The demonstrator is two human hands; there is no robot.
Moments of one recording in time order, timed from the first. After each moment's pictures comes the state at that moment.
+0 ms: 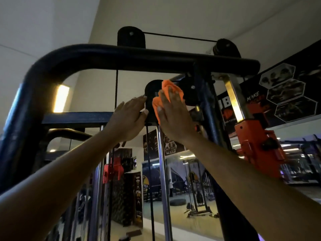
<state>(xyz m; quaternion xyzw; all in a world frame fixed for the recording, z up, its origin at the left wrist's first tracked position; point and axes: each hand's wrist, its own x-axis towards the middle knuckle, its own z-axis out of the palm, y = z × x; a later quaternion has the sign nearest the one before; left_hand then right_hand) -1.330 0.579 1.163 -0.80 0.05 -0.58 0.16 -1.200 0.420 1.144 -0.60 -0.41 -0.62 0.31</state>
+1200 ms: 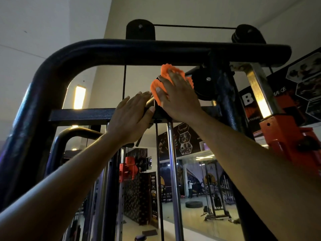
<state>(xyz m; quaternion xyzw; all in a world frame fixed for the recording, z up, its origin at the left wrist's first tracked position) -1.323 0.597 1.156 -0.75 0.01 -0.62 0.22 -1.204 0.436 1.198 -0.58 -0.44 -0.62 0.29</state>
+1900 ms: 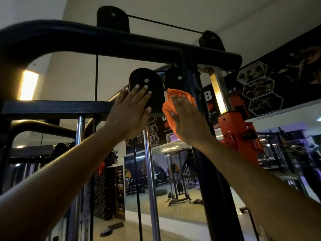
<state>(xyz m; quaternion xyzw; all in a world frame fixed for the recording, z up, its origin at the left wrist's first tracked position) -1.291 0.558 1.153 -0.76 0.05 -0.58 0.28 -1.157 0.361 1.099 -0.65 -0.36 -0.61 0.27</state>
